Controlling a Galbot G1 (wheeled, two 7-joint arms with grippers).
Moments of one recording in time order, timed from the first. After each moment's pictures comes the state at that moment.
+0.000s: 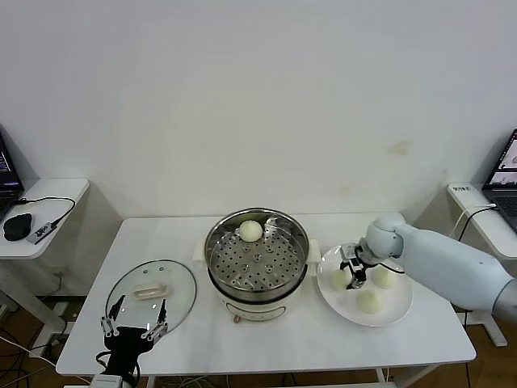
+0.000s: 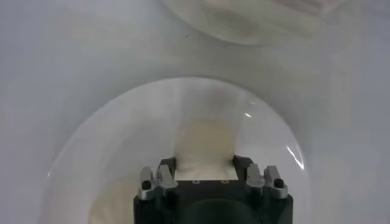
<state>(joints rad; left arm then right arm) 1.81 -1.36 -0.61 -2.30 0.05 0.20 -0.11 0.10 0.77 -0.99 1.27 -0.03 -0.27 -0.99</state>
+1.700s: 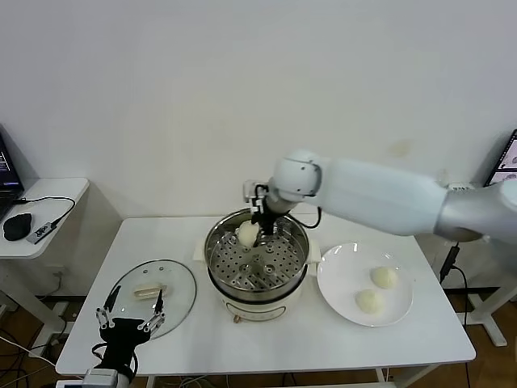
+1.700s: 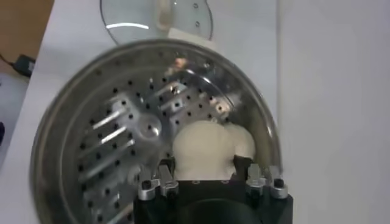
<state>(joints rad) 1.78 -1.35 -0.62 -2.31 0.04 0.20 -0.11 0.46 1.23 -1.22 1.32 0.53 -0.65 -0.78</state>
